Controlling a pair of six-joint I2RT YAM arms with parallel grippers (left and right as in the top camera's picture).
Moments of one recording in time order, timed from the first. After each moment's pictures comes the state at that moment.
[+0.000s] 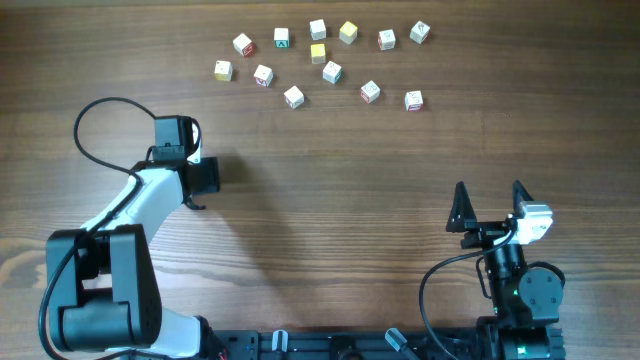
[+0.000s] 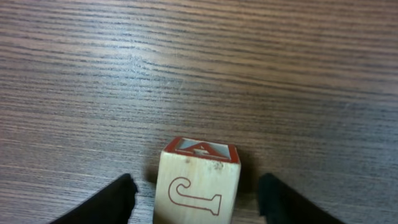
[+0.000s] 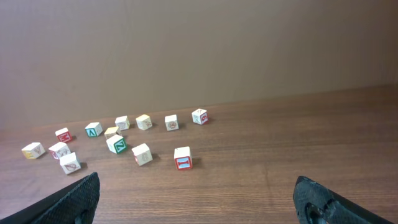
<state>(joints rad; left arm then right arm) 0.05 1.66 0.81 -0.34 -0.13 -0.02 0.03 0.01 0.01 0.00 -0.03 0.15</state>
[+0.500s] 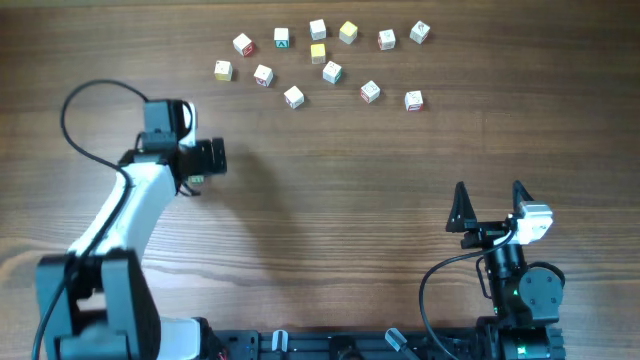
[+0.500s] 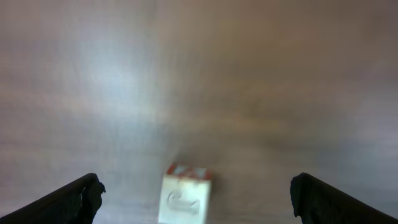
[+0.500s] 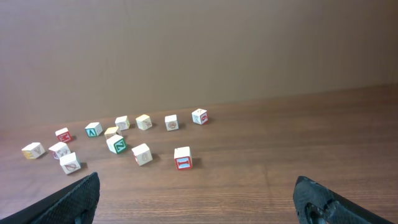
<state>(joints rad) 0.05 1.57 0.92 -0.42 -0.06 -0.02 0.03 0.01 0.01 0.00 -0.03 0.15</state>
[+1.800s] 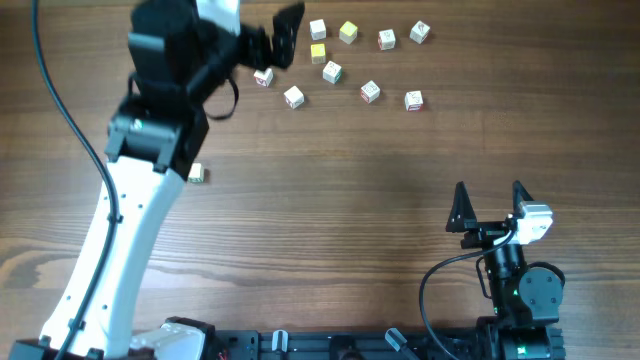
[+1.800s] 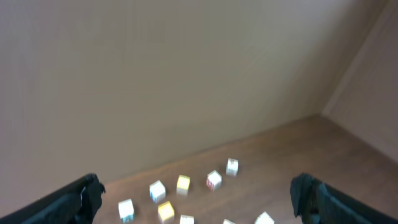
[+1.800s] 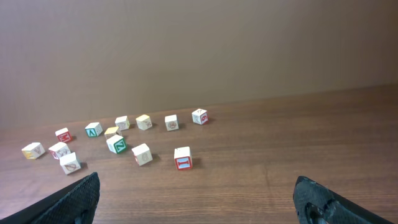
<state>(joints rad) -0.25 1.44 1.49 -0.23 0.26 -0.07 0.03 0.01 0.01 0.00 -0.03 0.15</state>
